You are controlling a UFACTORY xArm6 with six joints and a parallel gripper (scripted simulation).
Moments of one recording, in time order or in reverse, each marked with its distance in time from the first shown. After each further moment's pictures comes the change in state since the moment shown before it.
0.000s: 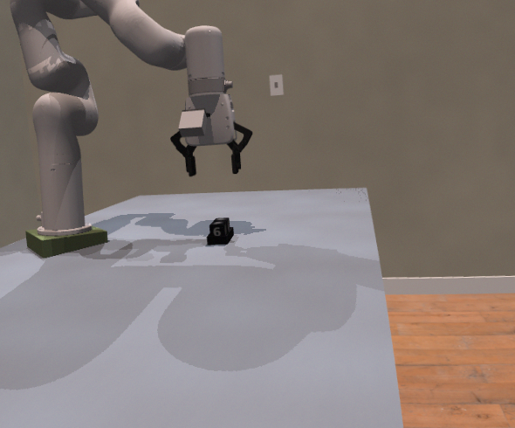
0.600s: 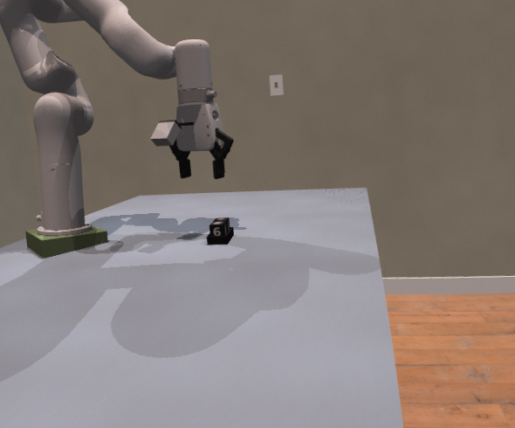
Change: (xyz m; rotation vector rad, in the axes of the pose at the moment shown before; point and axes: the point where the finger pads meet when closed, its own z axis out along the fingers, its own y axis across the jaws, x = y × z) arm -0.056 0.041 0.012 -0.015 -0.025 0.372
